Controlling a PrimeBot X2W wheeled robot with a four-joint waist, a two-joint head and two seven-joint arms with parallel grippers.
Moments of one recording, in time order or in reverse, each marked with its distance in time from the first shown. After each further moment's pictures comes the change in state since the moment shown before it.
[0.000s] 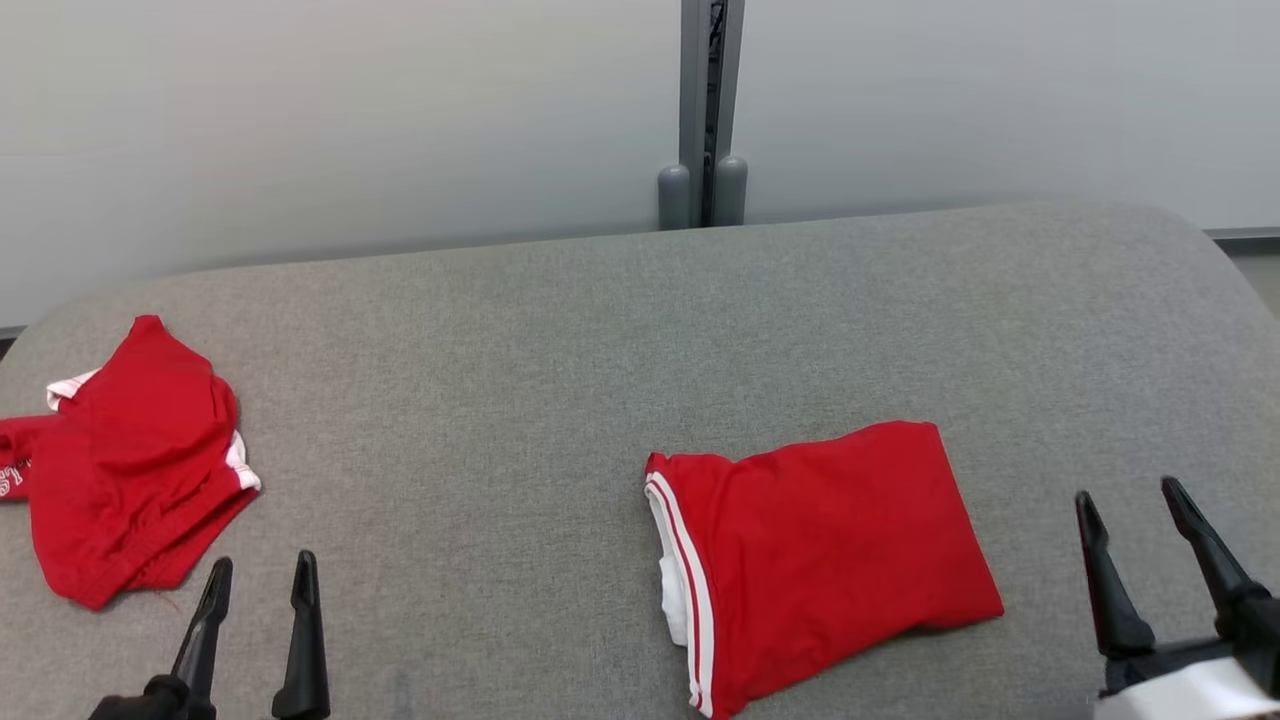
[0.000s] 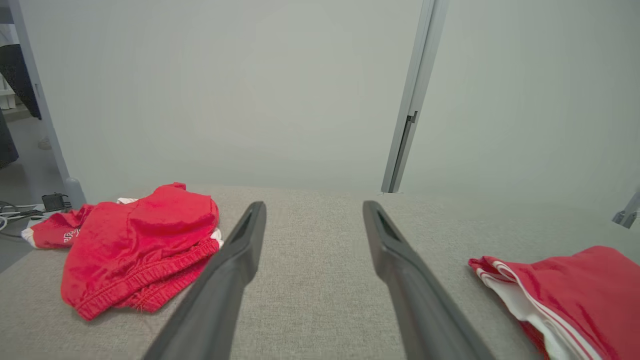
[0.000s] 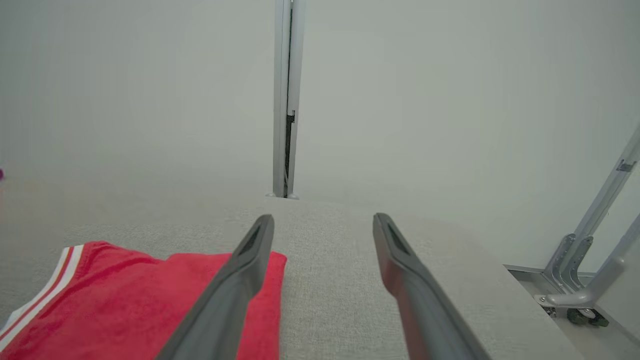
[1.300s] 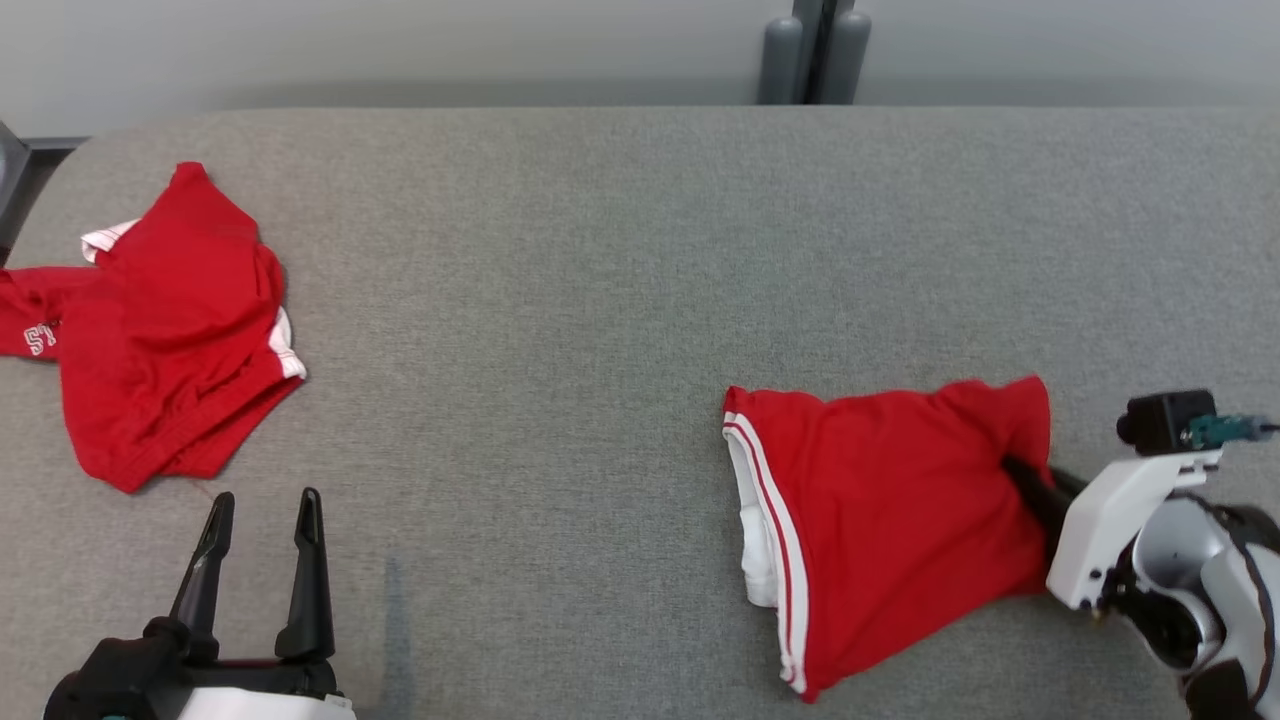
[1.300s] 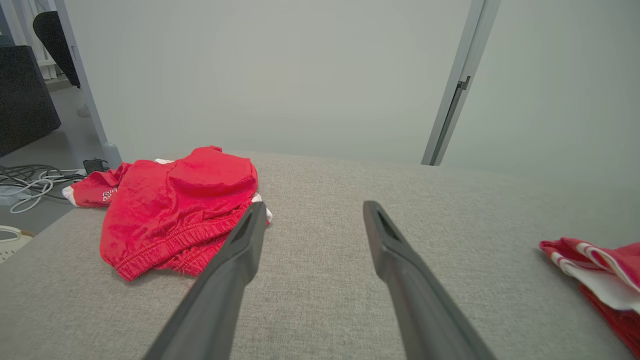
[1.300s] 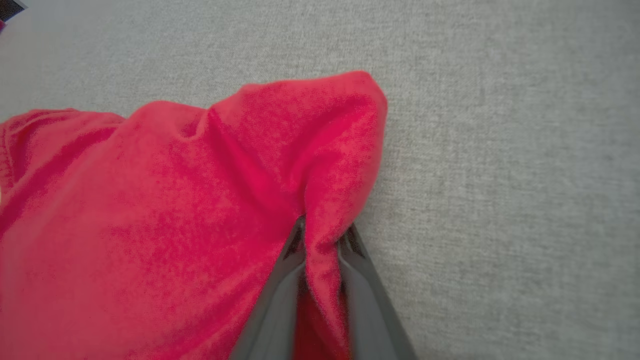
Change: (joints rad) left arm -0.078 0.000 -0.010 -0.001 0.008 -0.010 0.000; right arm -0.440 -0.179 0.361 0.462 0.573 0.000 0.544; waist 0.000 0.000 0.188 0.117
